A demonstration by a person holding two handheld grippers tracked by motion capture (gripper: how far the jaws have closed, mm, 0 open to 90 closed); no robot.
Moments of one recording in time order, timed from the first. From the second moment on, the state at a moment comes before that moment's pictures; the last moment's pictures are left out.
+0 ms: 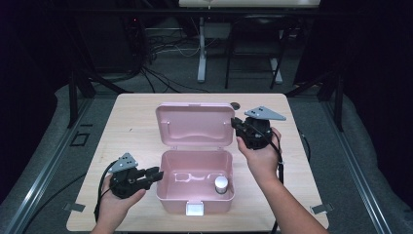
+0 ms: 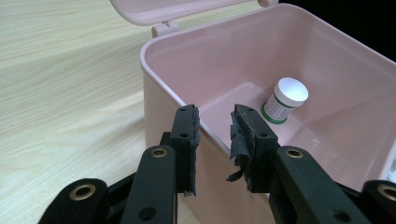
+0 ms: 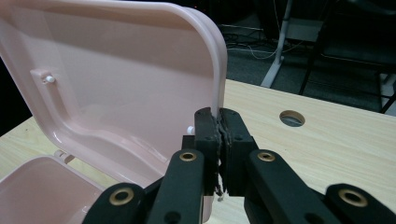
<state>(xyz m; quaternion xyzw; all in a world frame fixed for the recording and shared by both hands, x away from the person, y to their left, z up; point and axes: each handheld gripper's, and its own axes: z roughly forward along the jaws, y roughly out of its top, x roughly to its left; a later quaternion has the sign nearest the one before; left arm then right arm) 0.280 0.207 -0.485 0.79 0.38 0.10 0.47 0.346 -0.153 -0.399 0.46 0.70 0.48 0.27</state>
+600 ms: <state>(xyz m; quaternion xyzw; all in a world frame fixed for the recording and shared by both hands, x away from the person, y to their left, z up) 0.302 0.208 -0.439 0.76 0.39 0.18 0.49 0.343 -0.152 -0.399 0.46 0.70 0.47 0.27</state>
